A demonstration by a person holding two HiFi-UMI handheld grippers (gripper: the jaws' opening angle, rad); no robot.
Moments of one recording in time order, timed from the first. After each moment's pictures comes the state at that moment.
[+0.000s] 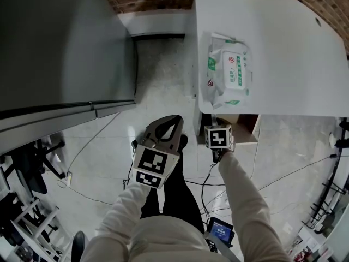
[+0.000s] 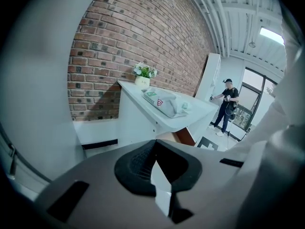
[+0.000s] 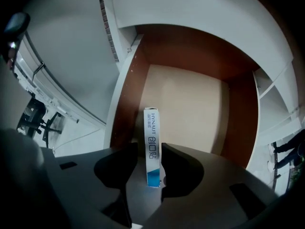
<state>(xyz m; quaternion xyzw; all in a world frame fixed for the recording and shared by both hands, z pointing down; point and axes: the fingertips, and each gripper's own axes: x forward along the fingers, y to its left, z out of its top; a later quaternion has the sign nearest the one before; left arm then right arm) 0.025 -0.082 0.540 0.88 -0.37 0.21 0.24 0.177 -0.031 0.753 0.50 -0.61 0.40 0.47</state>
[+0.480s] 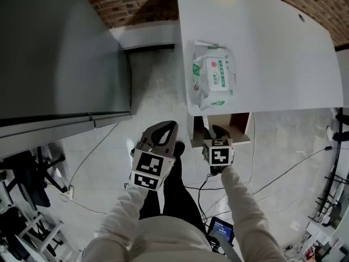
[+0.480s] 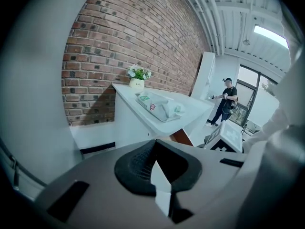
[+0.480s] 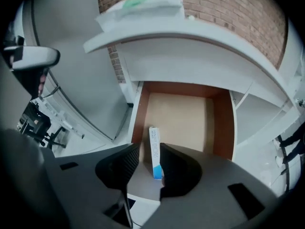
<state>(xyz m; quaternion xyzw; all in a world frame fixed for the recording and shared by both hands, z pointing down) 0.033 -0.077 0.527 0.89 -0.35 0.21 0.22 0.169 -0.036 0.670 0.54 -0.66 0.36 0.38</state>
